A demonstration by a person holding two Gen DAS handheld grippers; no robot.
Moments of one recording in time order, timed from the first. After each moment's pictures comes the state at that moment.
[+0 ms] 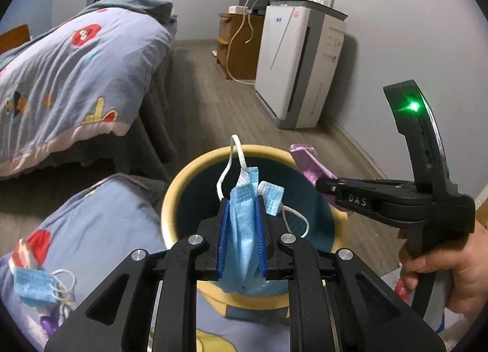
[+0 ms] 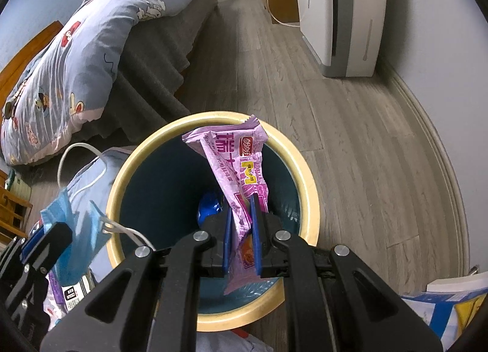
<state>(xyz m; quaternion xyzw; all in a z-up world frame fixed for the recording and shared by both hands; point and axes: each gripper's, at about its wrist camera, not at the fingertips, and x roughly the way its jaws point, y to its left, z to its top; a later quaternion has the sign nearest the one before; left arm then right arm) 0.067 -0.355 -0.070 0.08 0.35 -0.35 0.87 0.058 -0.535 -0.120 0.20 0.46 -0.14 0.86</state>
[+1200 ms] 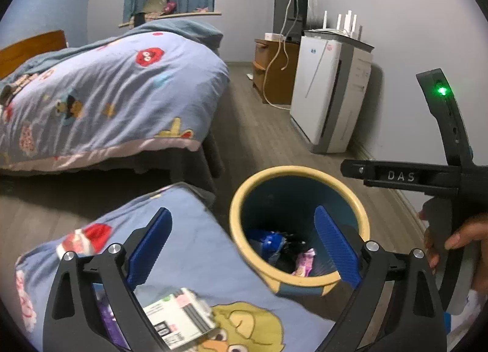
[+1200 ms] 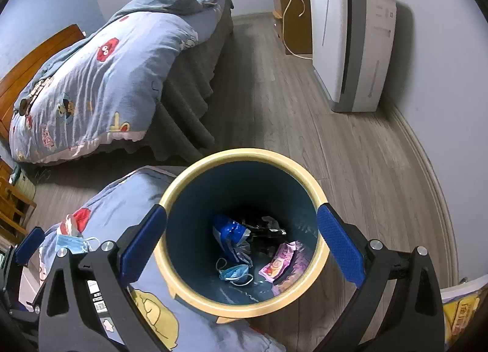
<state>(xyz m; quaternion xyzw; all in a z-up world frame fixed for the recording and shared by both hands) 0.048 -0.268 -0.025 0.06 0.31 -0.27 0.91 0.052 -0.487 -0.046 0.16 0.41 -0.13 0.89</state>
